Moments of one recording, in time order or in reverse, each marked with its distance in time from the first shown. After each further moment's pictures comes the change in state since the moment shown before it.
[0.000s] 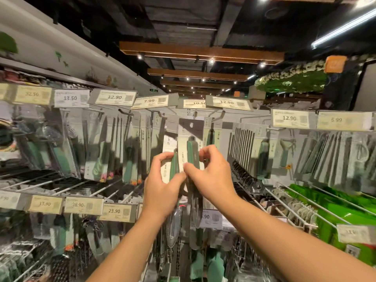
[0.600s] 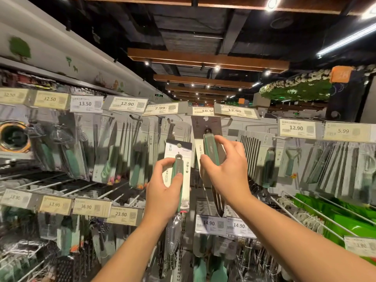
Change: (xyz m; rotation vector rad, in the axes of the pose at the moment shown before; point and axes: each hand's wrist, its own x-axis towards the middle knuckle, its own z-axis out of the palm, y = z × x) left_hand 0.002 0.004 -0.010 0.015 0.017 0.001; right_hand 0.015 -0.005 -0.018 -0.021 0.153 -0.163
